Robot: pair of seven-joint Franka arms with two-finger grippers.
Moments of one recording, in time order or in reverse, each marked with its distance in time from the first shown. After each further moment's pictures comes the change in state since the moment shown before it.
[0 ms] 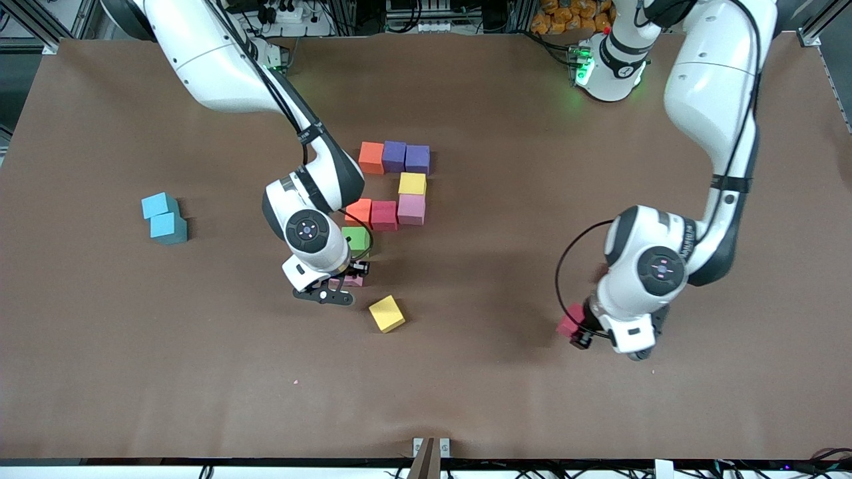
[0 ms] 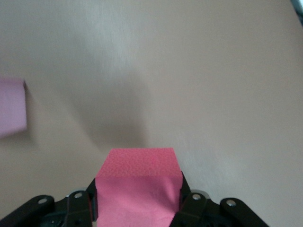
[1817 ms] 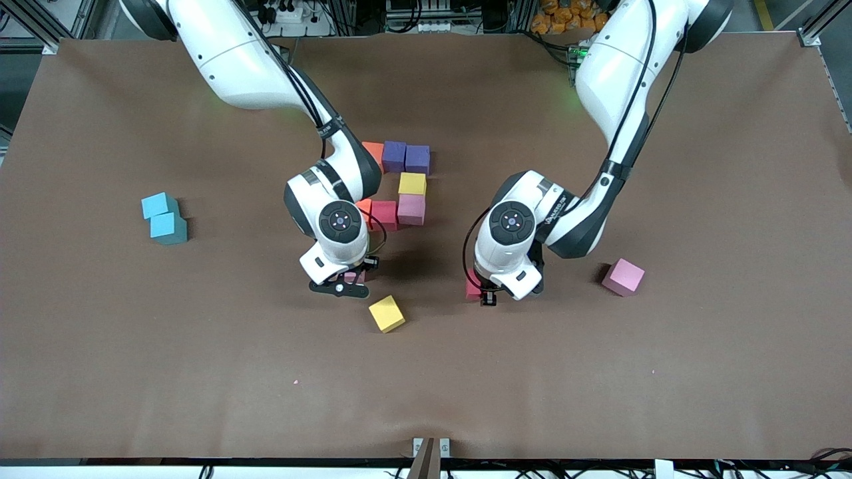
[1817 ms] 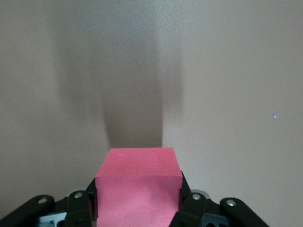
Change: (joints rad) left arm -0.264 0.039 -0.004 0.001 0.000 0.005 -0.768; right arm 0.096 0.023 -0.059 0.026 -0.070 -0.051 0.042
